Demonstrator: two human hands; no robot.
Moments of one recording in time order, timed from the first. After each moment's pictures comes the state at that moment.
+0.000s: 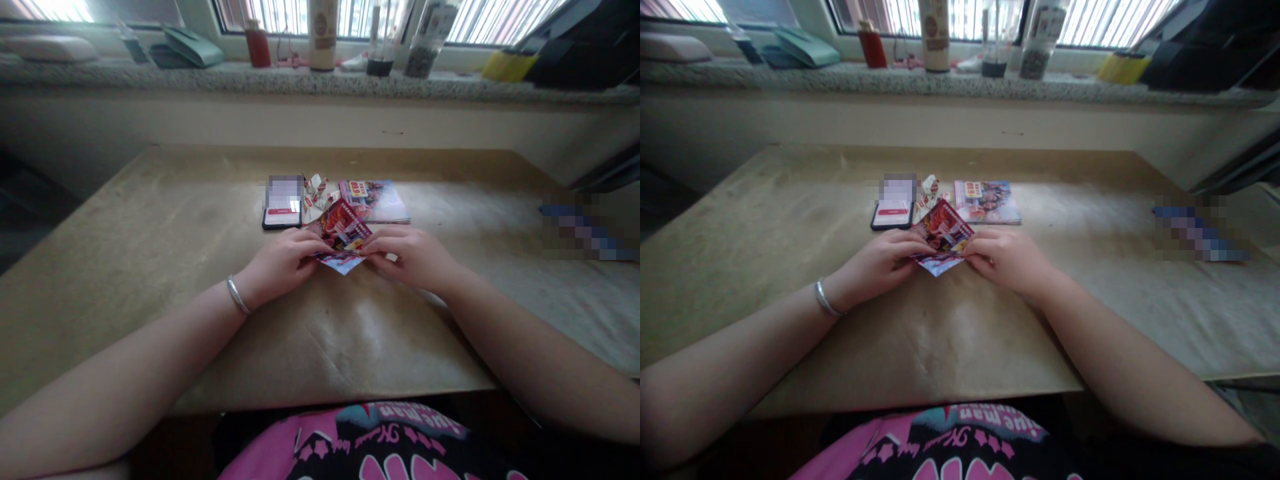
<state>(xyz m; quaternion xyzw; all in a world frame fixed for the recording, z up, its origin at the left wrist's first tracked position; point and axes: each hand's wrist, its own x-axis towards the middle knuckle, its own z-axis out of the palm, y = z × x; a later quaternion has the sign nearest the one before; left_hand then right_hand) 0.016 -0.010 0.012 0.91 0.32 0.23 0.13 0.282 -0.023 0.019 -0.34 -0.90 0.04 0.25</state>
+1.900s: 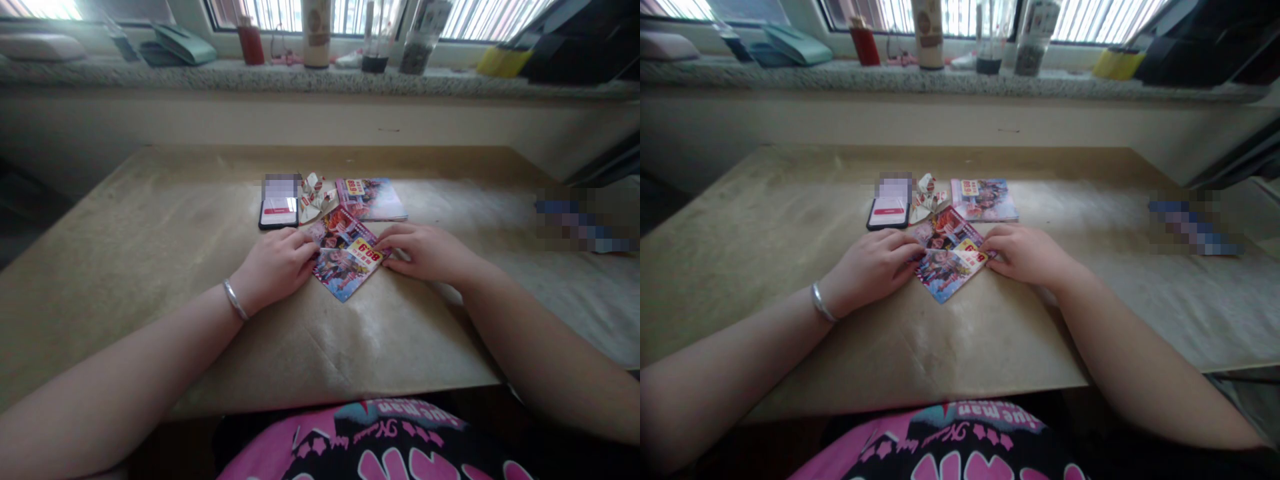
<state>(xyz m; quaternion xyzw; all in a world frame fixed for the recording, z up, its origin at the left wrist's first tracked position) 0.016 -0.019 0.013 0.93 0.34 0.12 -0.10 0.317 -0.018 0.018 -0.39 -0.91 0.03 0.12</state>
